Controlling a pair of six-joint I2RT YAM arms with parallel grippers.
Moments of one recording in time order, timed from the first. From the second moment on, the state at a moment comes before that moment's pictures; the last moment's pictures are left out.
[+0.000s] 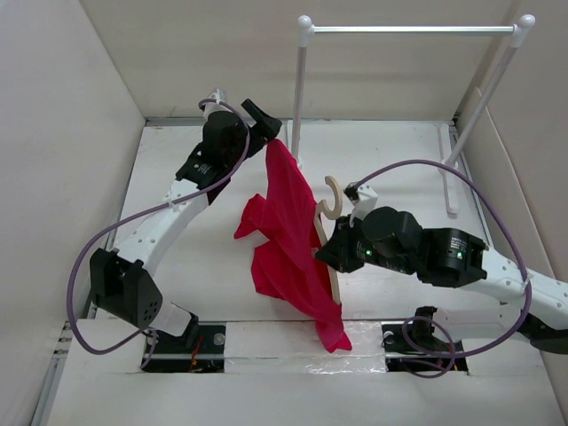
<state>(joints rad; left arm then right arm) -0.46 1.44 1.34 -0.17 -0.12 -0.90 1.23 1.02 1.31 -0.83 0.26 0.79</state>
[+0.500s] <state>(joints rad) -0.43 1.48 1.36 -0.07 -0.01 -0.95 1.23 1.04 1.31 -0.83 0.24 0.78</state>
